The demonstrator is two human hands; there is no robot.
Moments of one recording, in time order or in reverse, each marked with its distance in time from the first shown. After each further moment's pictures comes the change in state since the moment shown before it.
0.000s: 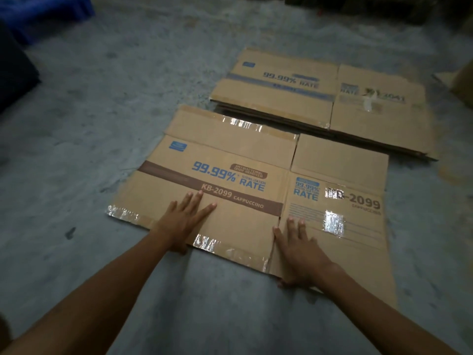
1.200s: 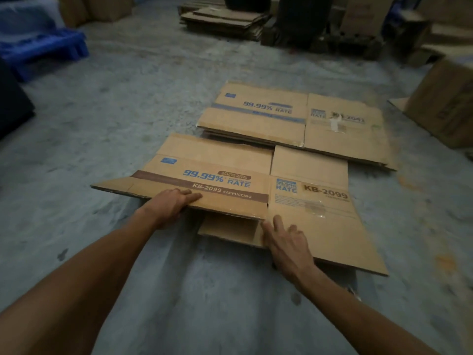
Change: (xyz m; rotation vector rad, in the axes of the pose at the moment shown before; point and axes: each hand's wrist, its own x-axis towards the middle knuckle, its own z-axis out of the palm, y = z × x) left_hand 0.001 -0.033 -0.086 -0.142 0.210 0.048; right_hand -0.031 -0.011 -0.027 0.038 0.551 0.073
